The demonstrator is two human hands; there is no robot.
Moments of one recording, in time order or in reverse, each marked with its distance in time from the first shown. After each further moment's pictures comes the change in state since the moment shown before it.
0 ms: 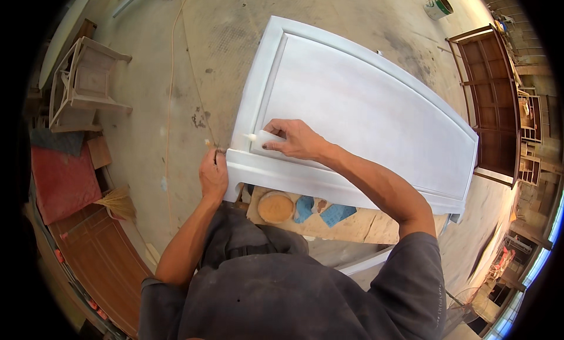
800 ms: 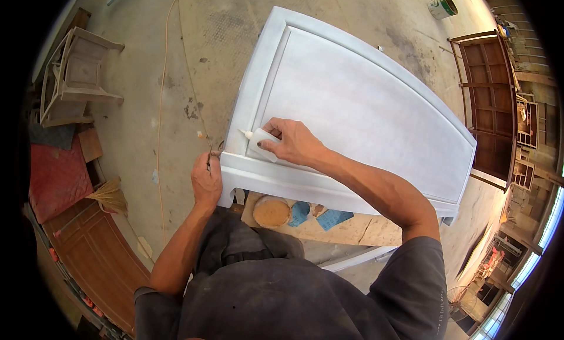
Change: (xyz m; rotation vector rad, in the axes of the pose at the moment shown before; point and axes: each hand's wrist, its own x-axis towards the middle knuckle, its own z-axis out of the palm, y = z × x) left_hand 0.000 0.004 -0.003 -0.028 -0.005 0.029; right_hand 0.011 -0.008 0.002 -0.050 0.058 0.226
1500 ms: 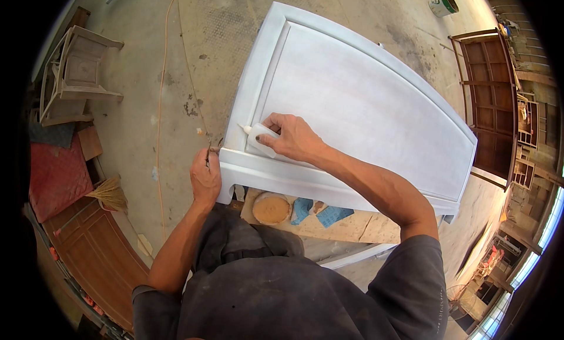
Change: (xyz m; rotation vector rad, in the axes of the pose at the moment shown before) left_hand 0.000 0.001 -0.001 -0.003 -0.012 -0.019; right_hand -0.003 -0.014 -0.003 -0.007 -0.015 0.074
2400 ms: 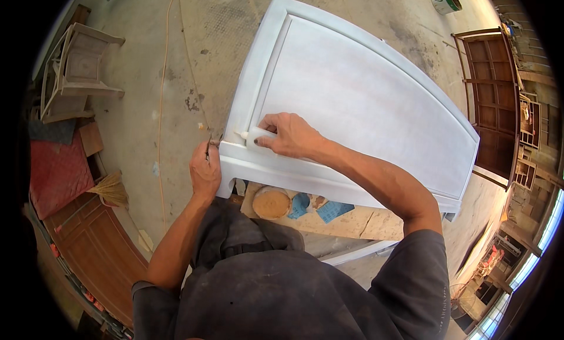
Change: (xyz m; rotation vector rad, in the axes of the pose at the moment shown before) left_hand 0.001 0.000 0.000 0.022 0.013 0.023; right_hand 0.002 0.008 0.006 -0.037 -0.097 -0.103
